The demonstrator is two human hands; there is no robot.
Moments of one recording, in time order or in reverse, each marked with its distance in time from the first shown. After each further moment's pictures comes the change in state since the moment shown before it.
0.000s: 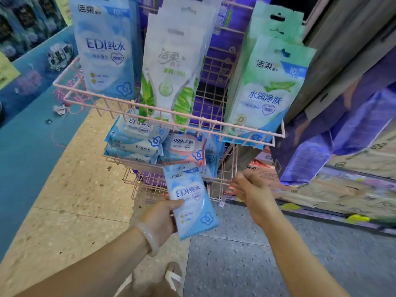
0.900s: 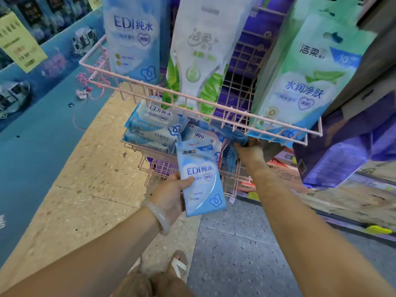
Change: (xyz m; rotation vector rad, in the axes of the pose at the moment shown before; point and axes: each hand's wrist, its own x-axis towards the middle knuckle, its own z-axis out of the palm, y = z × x) left_hand 0.008 0.020 -0.005 -0.040 -0.035 0.158; right_hand 0.099 -0.016 0.053 -0.607 0.097 -0.089
